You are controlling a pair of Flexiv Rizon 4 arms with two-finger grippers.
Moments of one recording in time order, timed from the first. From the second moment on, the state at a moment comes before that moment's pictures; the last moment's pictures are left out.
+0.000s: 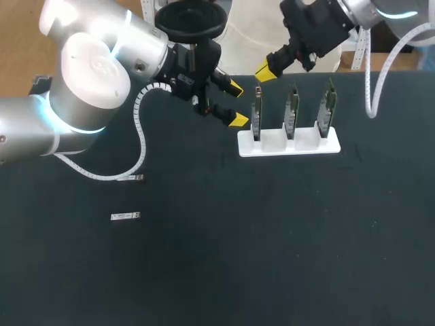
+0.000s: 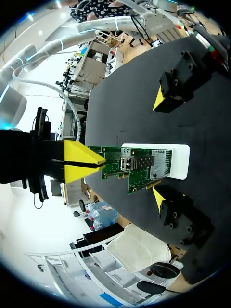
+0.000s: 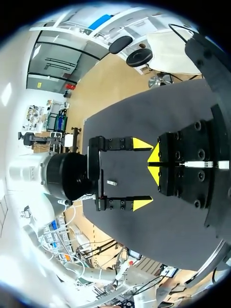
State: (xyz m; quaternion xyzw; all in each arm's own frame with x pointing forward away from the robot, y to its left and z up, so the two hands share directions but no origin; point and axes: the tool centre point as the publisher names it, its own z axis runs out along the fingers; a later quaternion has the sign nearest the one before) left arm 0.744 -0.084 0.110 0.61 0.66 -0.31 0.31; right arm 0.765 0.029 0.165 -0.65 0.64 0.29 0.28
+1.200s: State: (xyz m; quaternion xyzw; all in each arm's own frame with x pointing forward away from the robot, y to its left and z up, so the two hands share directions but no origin) left arm 0.744 -0.084 0.110 0.61 0.66 -0.31 0.31; right arm 0.768 0.032 0.143 -0.65 0.65 0.29 0.25
